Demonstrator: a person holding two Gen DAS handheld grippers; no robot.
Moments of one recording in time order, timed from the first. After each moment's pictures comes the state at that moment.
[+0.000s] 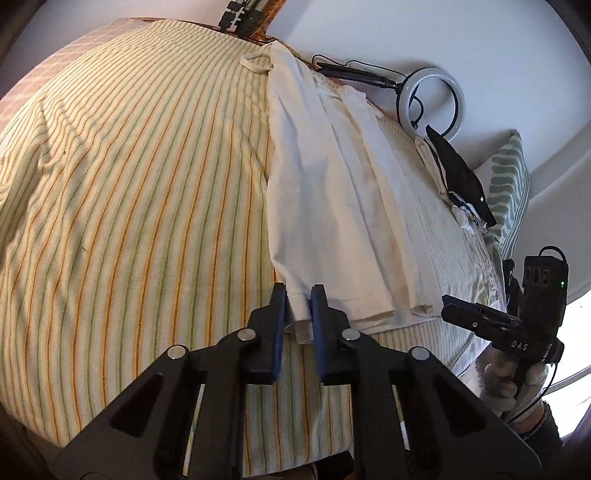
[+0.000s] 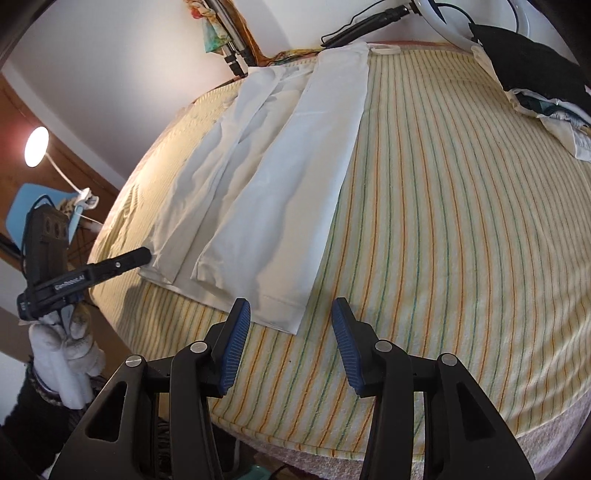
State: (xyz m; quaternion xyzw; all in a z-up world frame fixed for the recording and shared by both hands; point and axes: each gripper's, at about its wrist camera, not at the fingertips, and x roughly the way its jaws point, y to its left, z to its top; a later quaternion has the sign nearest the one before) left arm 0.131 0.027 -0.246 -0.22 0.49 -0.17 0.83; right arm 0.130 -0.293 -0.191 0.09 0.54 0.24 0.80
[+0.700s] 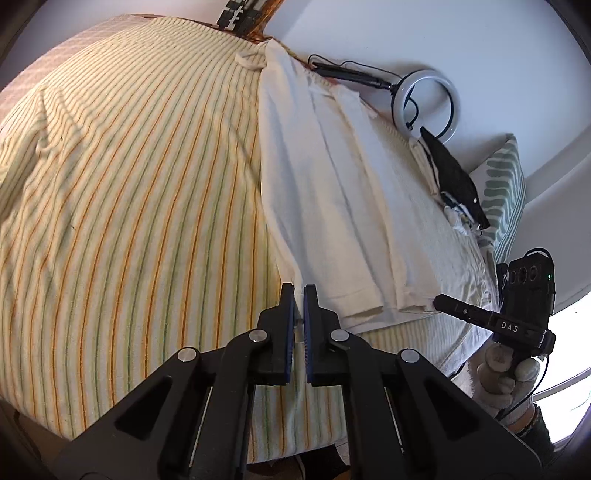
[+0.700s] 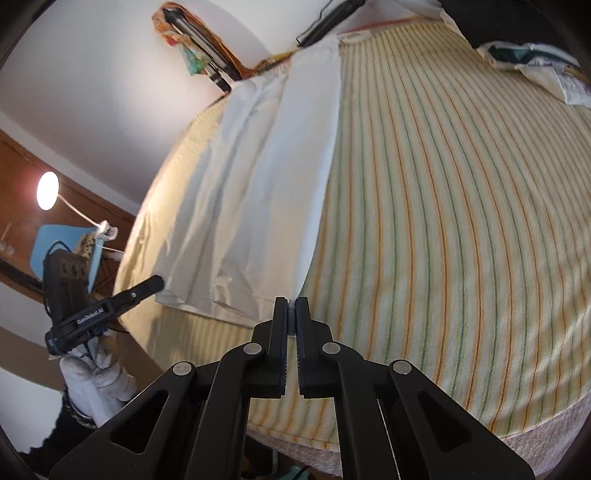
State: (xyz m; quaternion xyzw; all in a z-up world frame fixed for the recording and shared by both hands) left arm 0.126 0.019 -0.244 -0.23 0.48 -0.18 0.82; right arm 0.134 -0.323 -0.200 0.18 0.55 0.24 0.78
